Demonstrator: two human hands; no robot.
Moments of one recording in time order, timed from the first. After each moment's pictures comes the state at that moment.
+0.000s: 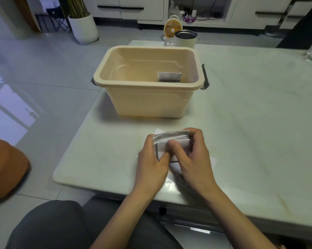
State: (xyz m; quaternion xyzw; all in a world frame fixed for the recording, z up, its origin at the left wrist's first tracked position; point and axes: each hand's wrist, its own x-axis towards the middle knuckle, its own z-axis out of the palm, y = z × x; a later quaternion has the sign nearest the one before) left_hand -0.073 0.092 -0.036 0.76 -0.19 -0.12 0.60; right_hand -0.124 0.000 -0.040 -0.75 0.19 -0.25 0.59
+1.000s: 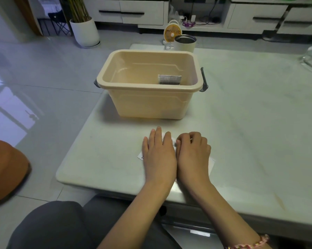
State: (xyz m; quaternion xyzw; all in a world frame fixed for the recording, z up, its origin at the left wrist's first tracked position) left_hand -0.064 0.061 -0.062 0.94 -0.29 -0.03 0.19; right_hand -0.106 -0.004 -0.074 -0.91 0.30 -0.24 0.13
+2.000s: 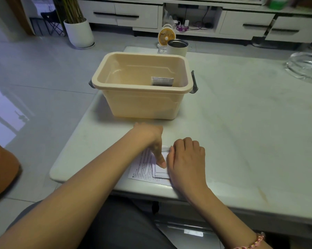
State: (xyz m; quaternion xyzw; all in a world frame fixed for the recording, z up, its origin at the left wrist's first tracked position) left_hand -0.013 0.045 0.017 0.87 -0.37 -0.30 -0.12; right_hand -0.128 -0.003 -0.073 -0.93 0.25 -0.28 0.00
